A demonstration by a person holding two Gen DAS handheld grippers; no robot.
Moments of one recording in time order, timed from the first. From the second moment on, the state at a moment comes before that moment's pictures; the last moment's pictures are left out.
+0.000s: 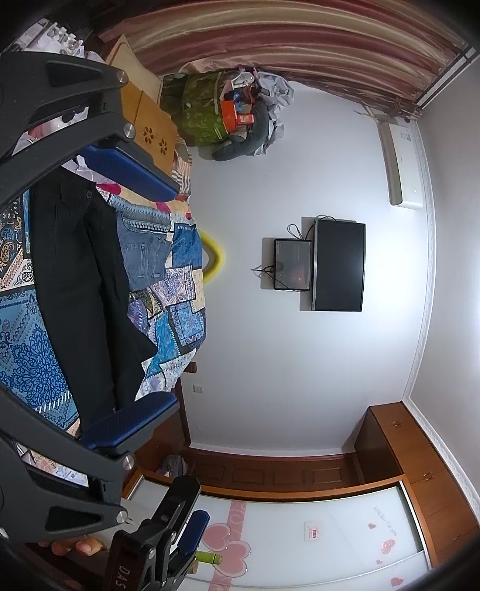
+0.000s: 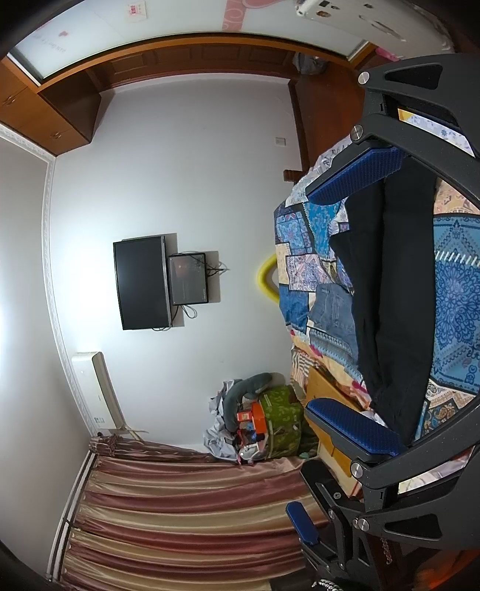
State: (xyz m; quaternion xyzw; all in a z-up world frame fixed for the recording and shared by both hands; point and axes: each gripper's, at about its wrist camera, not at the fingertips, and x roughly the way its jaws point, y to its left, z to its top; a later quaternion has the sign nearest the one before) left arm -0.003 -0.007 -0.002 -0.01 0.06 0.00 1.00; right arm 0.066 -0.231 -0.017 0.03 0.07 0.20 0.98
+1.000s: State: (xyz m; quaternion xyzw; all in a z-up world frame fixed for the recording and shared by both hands) left arm -0.002 -0.005 -0.001 -0.02 0.06 0.00 1.00; right arm 0.065 -0.229 -0.012 0.03 0.07 0.20 0.98
